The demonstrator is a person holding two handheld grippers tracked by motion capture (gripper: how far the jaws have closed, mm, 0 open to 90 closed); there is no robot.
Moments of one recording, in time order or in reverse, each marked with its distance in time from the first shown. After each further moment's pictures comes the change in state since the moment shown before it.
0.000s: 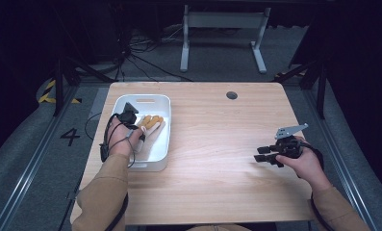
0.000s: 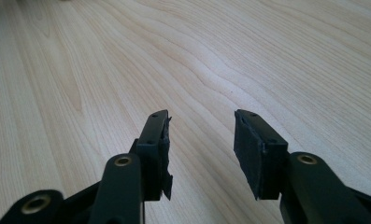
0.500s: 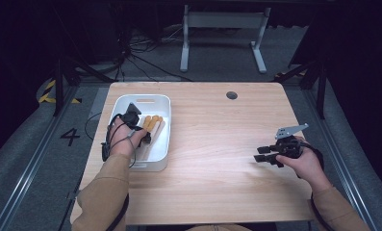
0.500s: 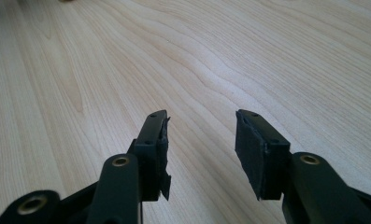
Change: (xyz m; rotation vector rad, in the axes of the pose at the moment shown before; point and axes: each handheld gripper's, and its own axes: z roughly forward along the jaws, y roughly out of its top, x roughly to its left) left arm -0.006 0.001 0.004 0.034 0.026 0.022; right arm 0.000 0.000 0.000 -0.004 0.005 0.004
